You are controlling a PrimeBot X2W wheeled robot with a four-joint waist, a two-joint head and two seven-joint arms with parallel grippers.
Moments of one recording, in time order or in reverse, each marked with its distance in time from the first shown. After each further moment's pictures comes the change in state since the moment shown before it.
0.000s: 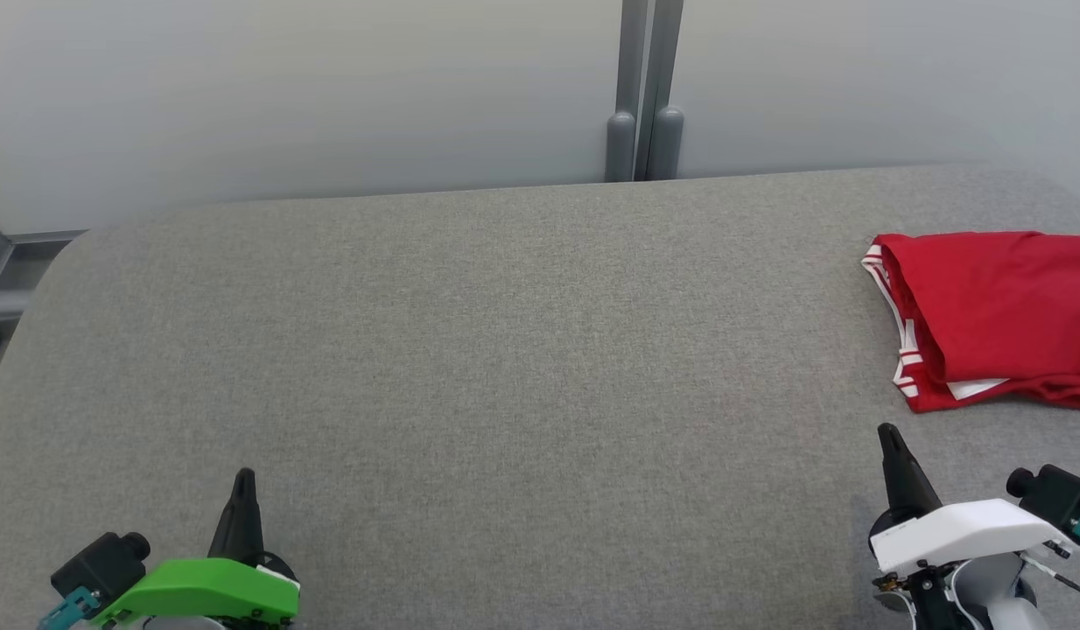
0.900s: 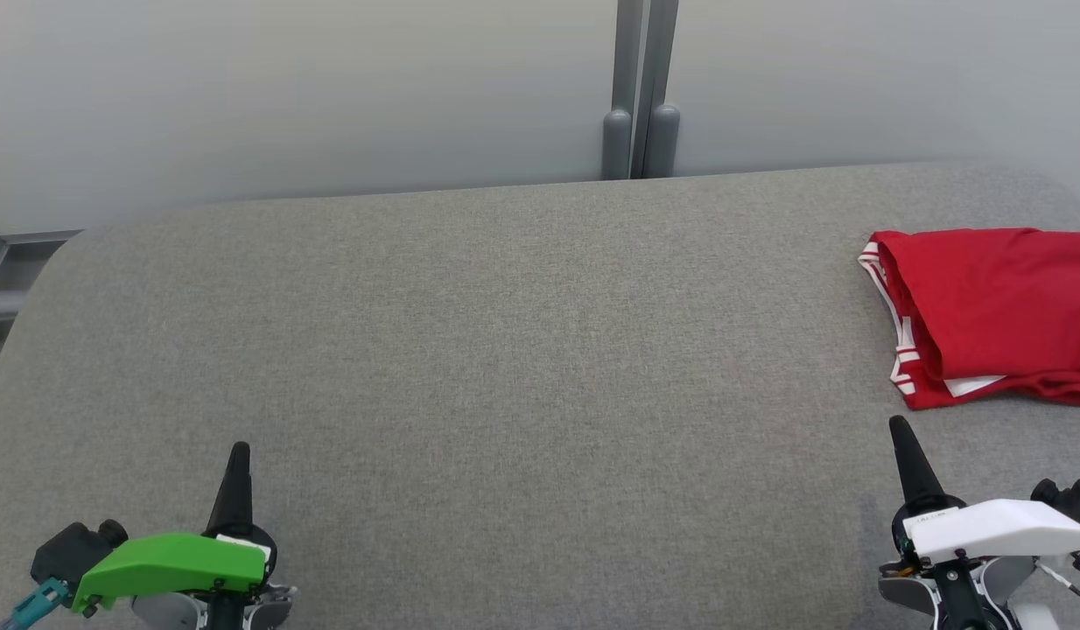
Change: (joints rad) left arm -0.043 -0.005 0.032 -0.020 -0.309 -0.008 0.097; right arm 0.008 -0.002 -0.012 -0.039 0.328 0.000 0.035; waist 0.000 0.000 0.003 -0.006
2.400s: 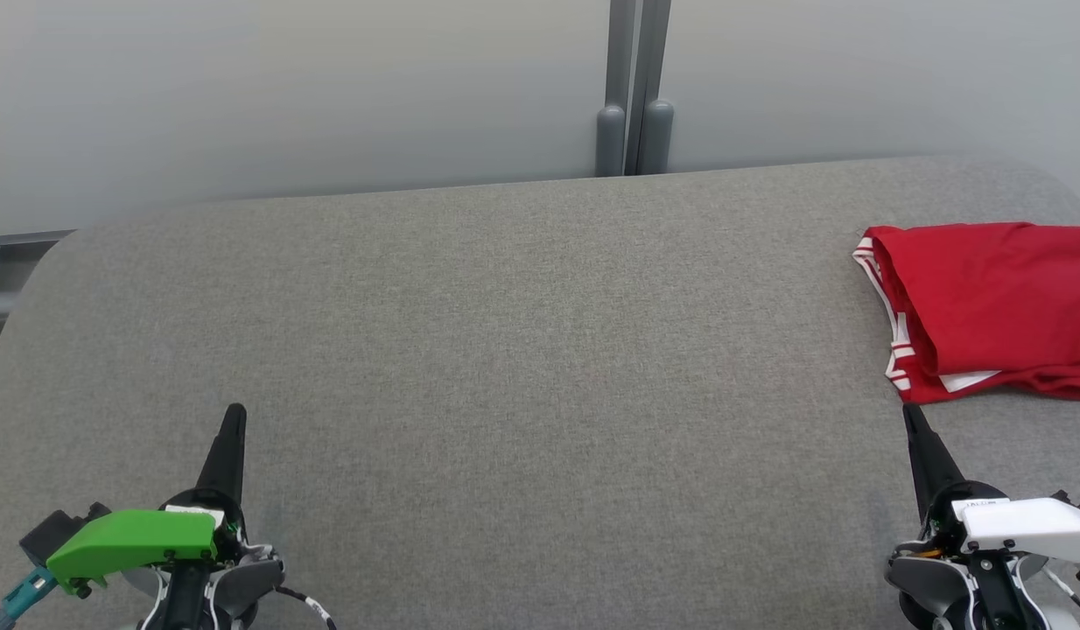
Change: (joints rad) left arm -0.049 -0.004 0.039 -0.025 -0.379 -0.010 0.116; right arm 0.003 -0.004 -0.016 -0.047 0.392 0.000 0.041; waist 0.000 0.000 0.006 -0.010
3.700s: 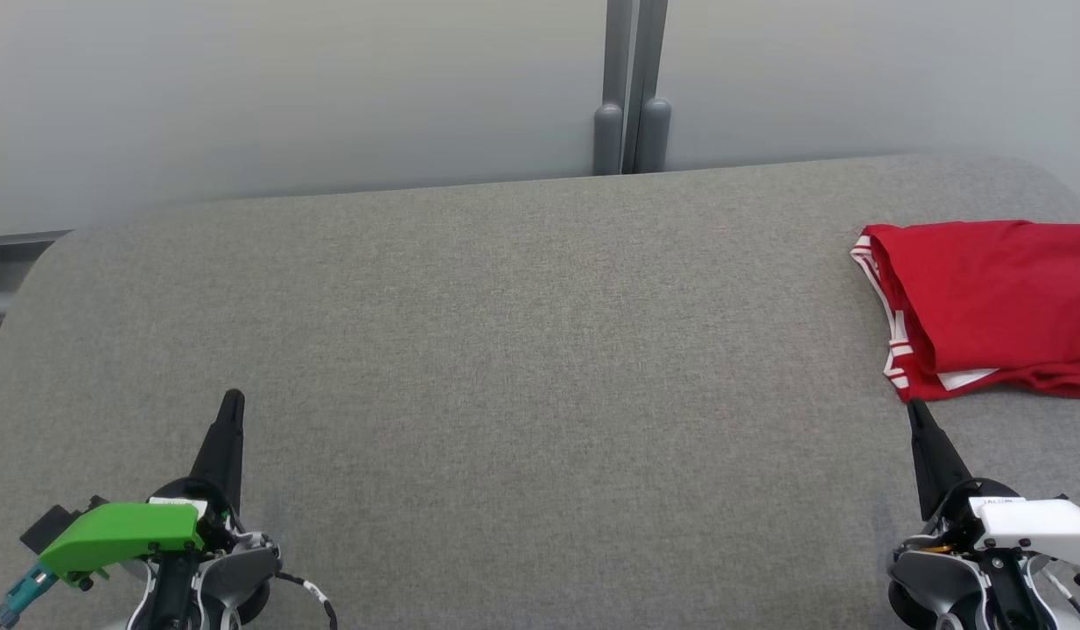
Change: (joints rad) left arm -0.016 -0.002 0.012 -0.007 -0.127 -0.004 0.040; right arm 0.002 -0.002 -0.005 -0.016 0.132 0.000 0.017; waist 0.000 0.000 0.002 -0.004
